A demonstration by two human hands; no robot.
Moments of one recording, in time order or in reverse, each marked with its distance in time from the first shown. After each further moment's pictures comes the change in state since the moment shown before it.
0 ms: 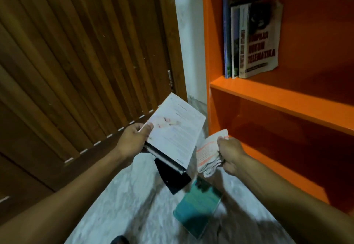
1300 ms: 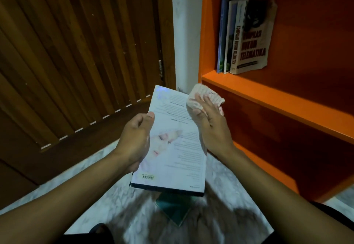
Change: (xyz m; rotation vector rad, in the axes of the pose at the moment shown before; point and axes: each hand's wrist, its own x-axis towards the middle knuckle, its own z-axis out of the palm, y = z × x) left_hand -0.052 0.012 0.038 -0.351 -0.113 -0.082; right_hand -0.050 -0.038 0.006 -0.586 -0.124 -0.920
